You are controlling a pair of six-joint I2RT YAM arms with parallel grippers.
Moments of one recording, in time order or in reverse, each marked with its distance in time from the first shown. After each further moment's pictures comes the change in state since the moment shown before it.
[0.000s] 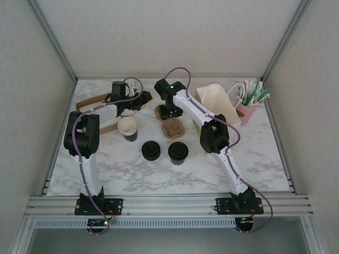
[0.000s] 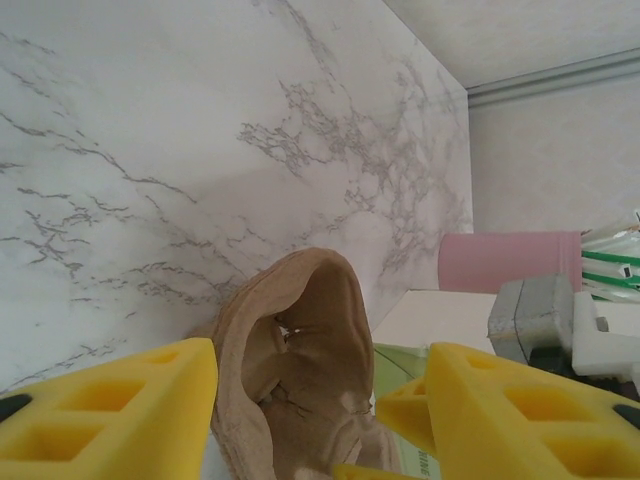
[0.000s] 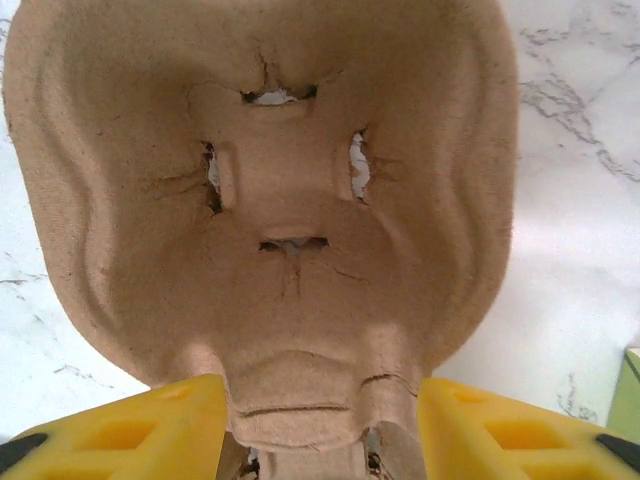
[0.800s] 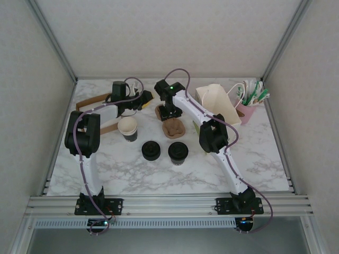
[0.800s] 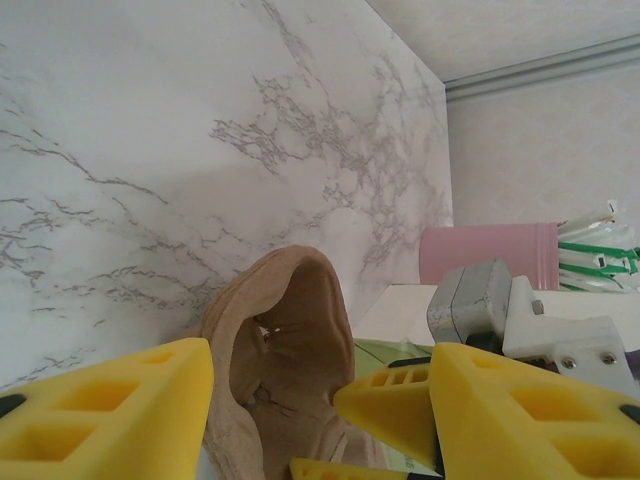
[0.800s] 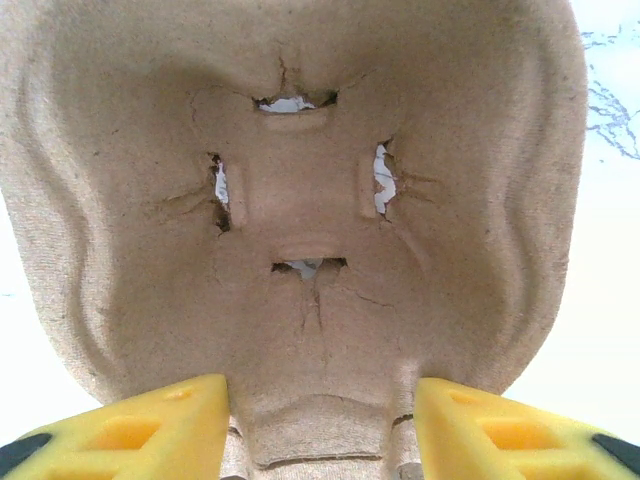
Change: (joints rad) left arm -0.003 0.013 -0.002 0.052 0.040 -0.027; right arm -0.007 0.030 0.016 0.010 -0.026 -0.015
